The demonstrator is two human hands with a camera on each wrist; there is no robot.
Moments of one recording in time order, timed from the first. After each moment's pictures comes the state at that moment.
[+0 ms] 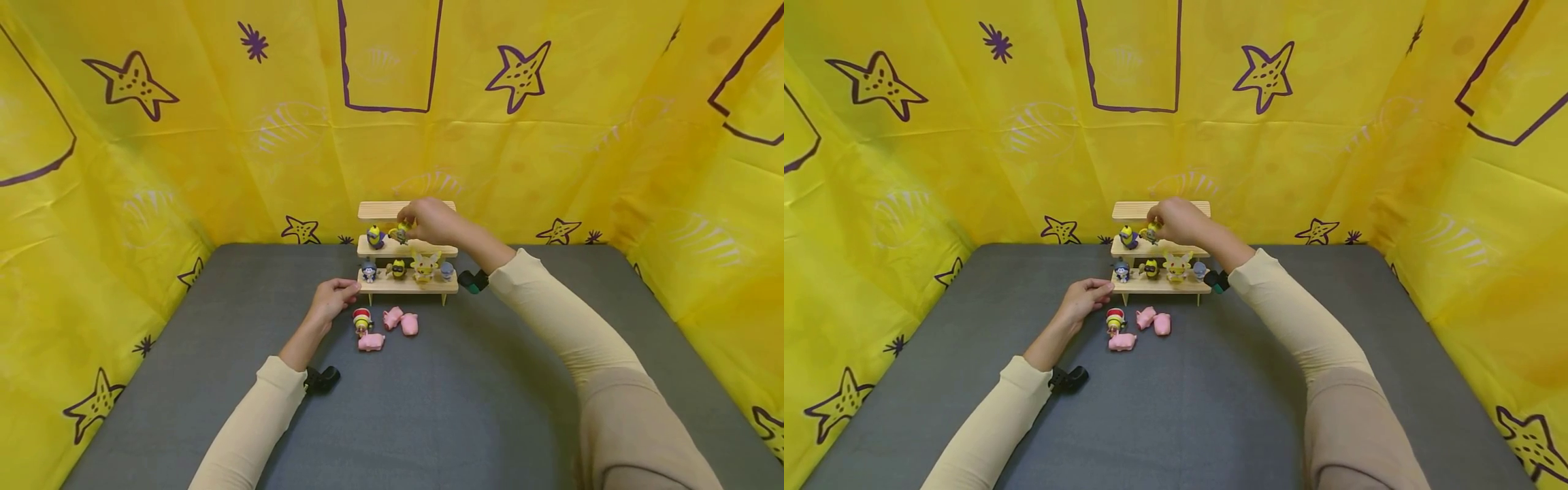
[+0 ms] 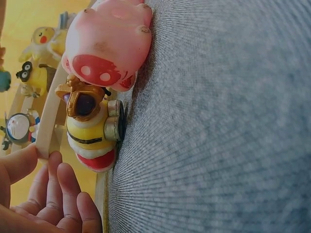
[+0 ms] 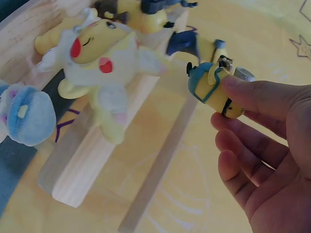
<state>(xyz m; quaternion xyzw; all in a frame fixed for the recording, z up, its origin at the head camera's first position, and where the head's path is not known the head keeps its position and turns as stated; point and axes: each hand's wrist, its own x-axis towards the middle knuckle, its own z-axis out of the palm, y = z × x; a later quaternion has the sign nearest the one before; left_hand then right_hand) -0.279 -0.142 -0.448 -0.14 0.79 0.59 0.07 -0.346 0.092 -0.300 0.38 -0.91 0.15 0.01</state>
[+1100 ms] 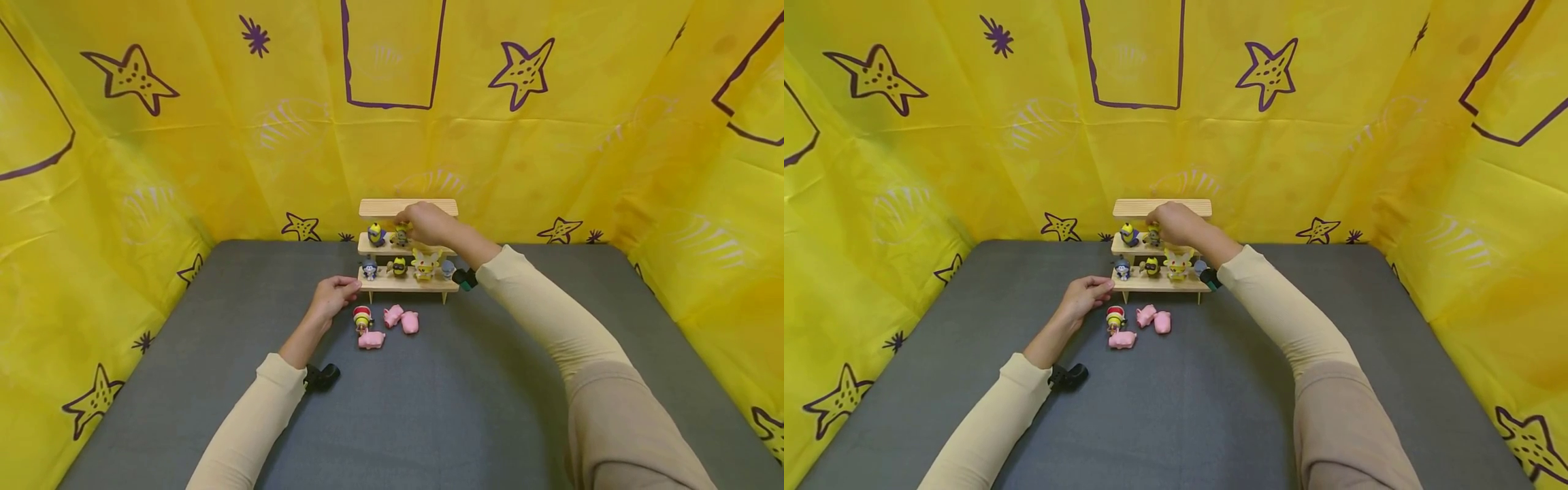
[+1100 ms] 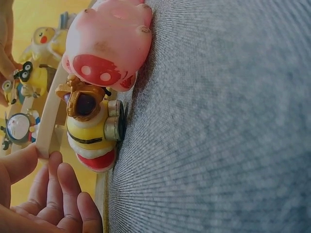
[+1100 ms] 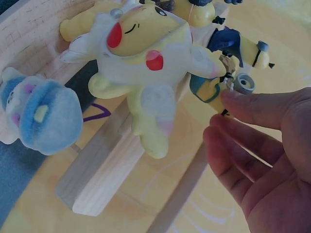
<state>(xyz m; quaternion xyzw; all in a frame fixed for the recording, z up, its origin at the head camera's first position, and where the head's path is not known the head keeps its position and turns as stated) -0.279 -0.143 -0.448 -0.13 0.79 0.59 0.07 -0.366 0.079 -0.323 0.36 -0.92 0.11 -0.02</state>
